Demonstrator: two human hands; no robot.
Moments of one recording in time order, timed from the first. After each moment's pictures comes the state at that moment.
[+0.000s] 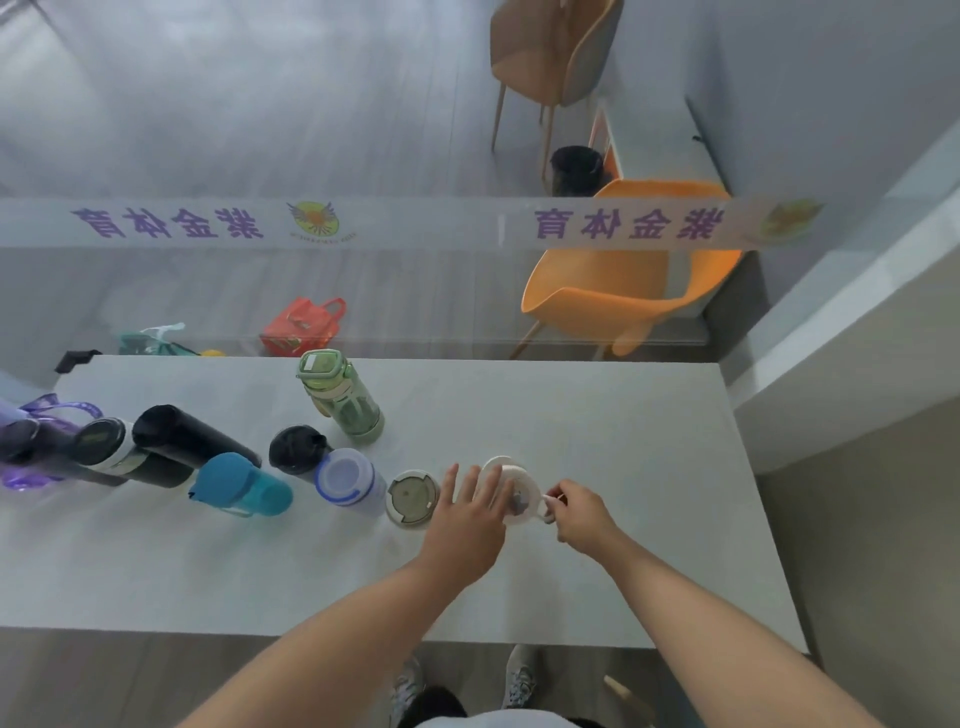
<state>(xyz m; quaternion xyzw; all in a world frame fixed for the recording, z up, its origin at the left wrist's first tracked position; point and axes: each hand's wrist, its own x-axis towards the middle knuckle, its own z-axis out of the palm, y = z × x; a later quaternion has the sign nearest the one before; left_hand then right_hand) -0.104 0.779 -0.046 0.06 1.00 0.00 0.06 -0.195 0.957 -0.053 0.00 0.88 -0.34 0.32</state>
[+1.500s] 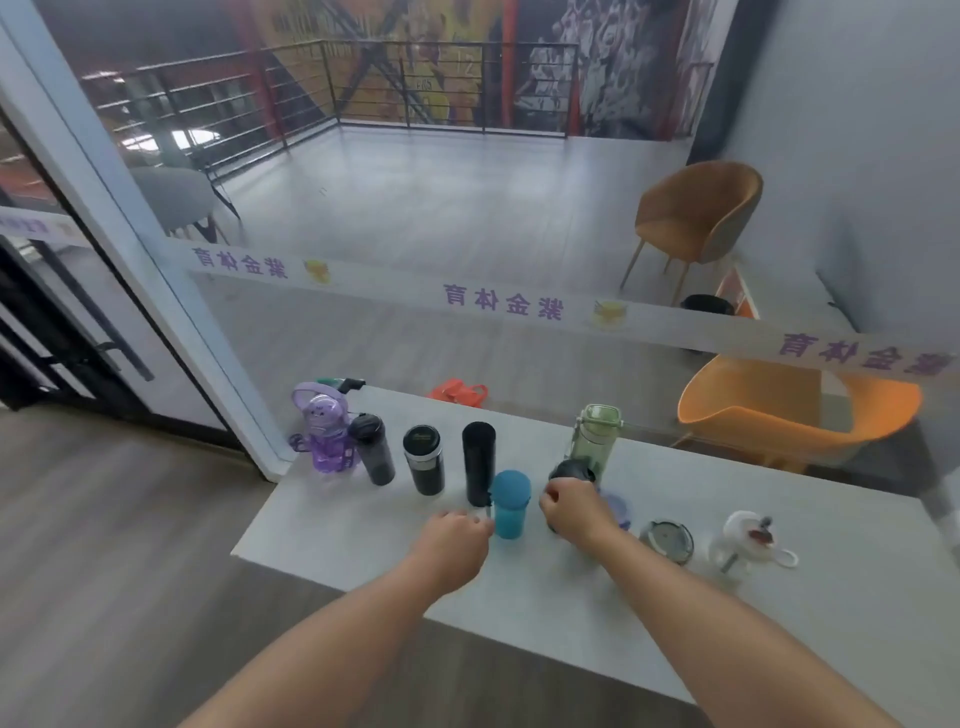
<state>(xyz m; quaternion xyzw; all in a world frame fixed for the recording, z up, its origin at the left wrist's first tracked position) 0.120 0.441 0.061 -0.03 1.00 0.02 0.05 -0.017 0.600 0.100 -0.22 0.92 -0.22 0.22</state>
